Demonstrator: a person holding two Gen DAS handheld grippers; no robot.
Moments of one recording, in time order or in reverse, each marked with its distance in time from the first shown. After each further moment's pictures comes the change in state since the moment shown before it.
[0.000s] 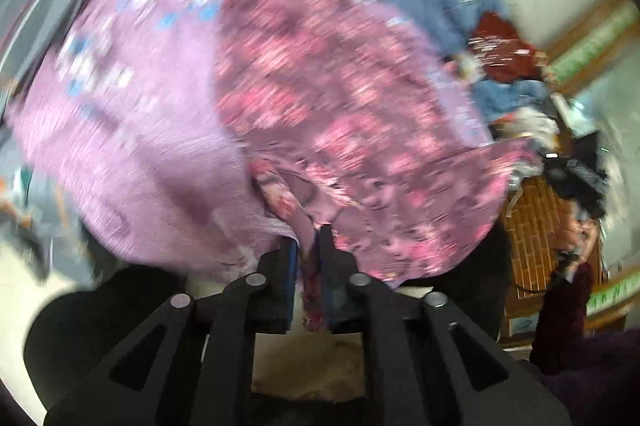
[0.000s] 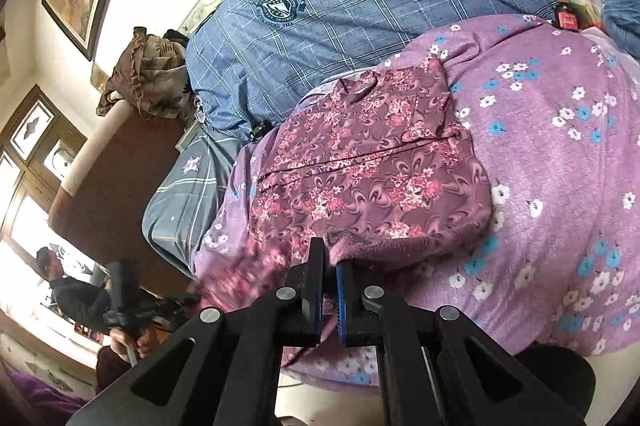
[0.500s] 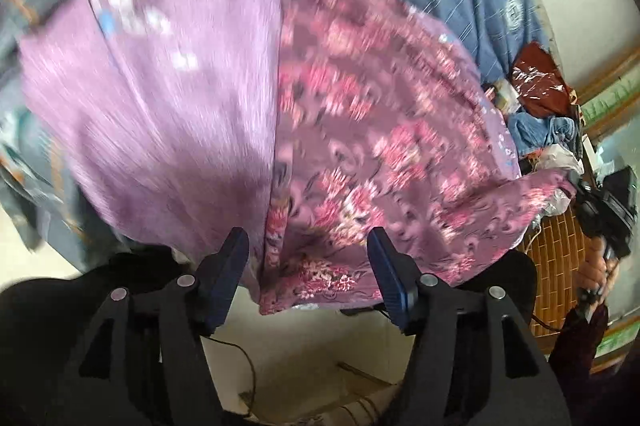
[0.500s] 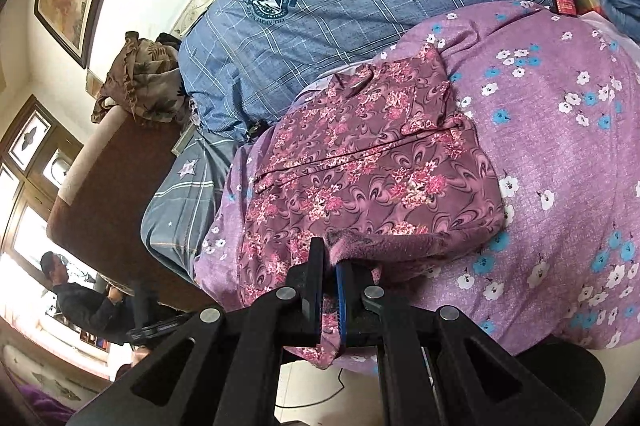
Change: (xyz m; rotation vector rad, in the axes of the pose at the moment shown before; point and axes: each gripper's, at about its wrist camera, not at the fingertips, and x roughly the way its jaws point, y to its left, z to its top) left arm 0.043 0.033 -0.015 -0.129 -0.058 0.015; right arm 0.007 -0.003 -0.005 0.024 0.007 -0.009
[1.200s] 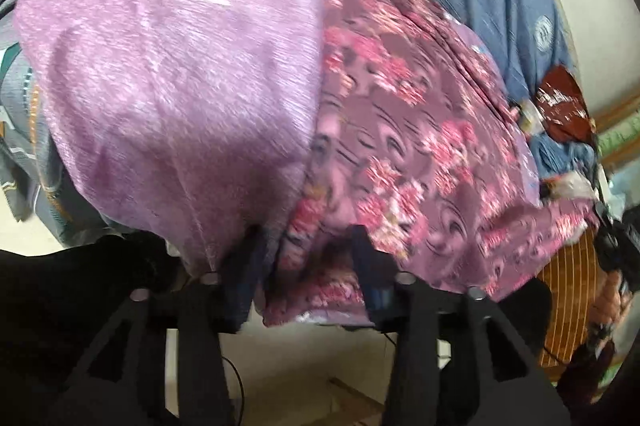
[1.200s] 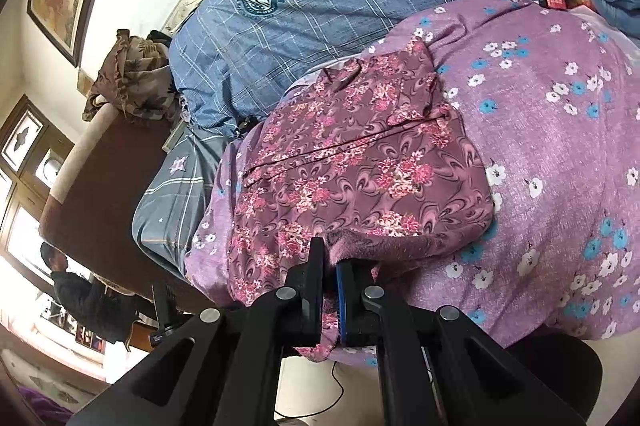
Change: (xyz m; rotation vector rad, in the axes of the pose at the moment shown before) left arm 0.028 0.013 -0.011 -0.092 -0.059 0.055; right arm 0.004 -0.008 -0.009 0.025 0.017 -0.027
